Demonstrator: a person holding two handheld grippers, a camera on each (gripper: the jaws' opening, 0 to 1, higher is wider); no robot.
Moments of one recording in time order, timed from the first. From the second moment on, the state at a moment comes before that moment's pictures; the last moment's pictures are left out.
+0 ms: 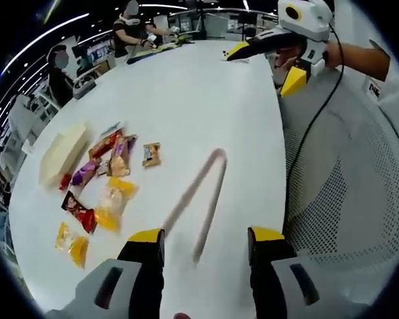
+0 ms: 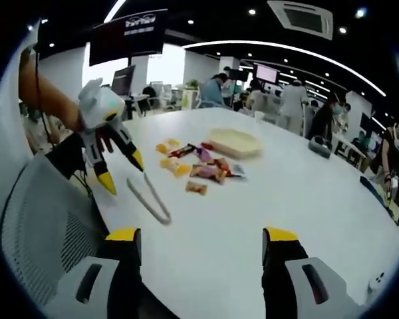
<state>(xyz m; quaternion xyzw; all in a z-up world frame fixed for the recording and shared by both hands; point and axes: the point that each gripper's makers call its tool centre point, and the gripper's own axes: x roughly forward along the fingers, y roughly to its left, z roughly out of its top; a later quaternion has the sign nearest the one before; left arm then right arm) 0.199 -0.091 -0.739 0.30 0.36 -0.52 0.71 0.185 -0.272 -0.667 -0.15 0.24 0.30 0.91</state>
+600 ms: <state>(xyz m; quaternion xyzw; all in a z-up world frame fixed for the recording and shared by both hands) 0.190 -0.092 -0.743 0.33 0.36 -0.56 0.67 0.183 -0.277 -0.665 -0.14 0.23 0.29 0.92</state>
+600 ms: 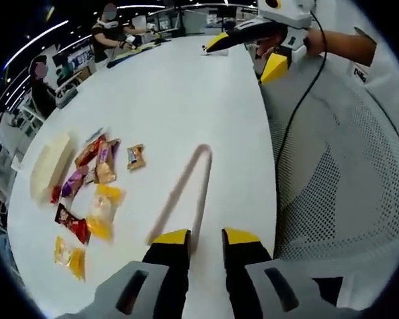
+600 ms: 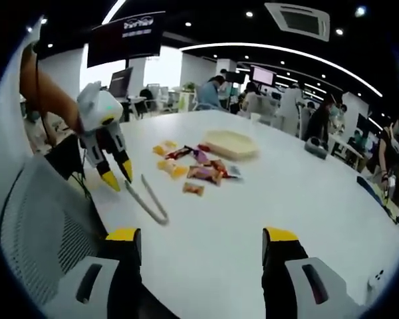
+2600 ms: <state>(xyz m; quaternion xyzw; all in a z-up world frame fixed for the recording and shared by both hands) 0.202 -0.083 -0.763 0.35 0.38 -0.57 0.64 0.182 -0.271 -0.666 -0.16 0.23 0.30 0.91</state>
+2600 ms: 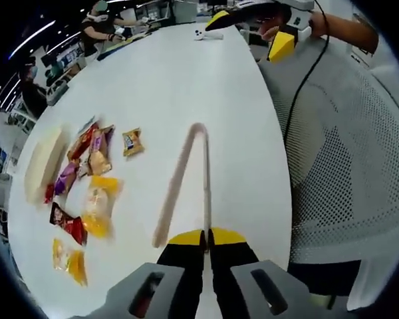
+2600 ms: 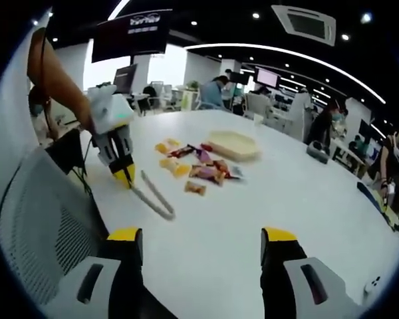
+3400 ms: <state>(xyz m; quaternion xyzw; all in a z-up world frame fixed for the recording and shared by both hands) 0.198 -0.084 -0.764 0.36 0.38 -0.55 0.65 0.181 -0.270 -0.659 -0.16 0.22 0.30 0.91</state>
